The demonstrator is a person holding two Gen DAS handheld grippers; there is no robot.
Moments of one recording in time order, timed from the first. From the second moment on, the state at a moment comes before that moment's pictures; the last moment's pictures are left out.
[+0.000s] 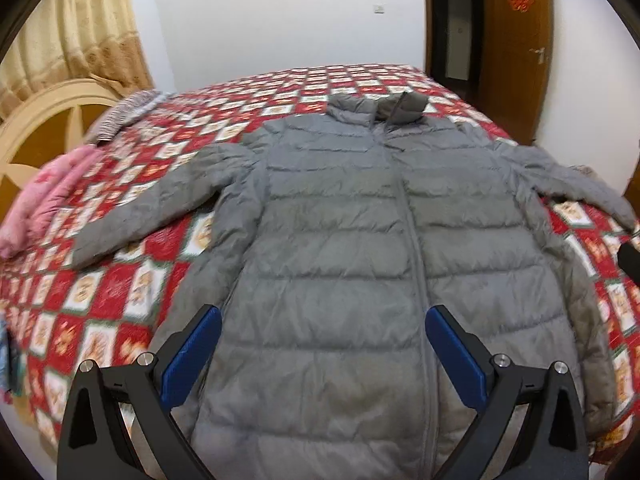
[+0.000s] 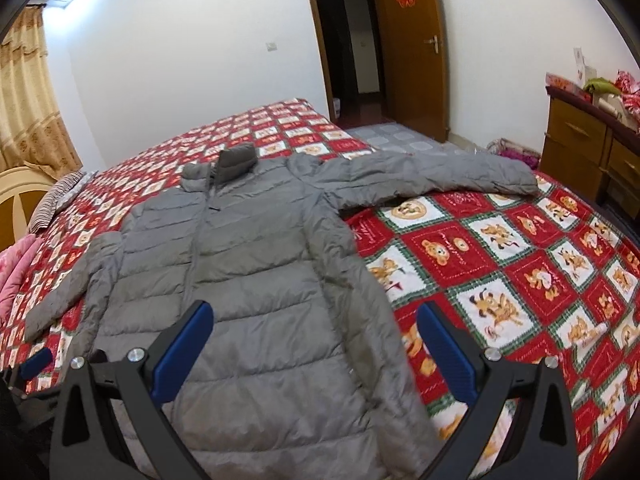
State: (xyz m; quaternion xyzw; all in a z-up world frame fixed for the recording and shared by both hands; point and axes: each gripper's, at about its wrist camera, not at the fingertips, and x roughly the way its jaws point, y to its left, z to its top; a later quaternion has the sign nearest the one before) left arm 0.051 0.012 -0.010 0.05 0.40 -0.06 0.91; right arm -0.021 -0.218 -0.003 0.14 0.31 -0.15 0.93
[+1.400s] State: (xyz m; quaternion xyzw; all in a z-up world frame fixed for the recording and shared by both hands) left arm 0.249 0.118 -0.094 -0.04 0.42 -0.02 0.91; right arm 0.092 -0.586 -0.041 0.21 0.32 -0.45 0.81
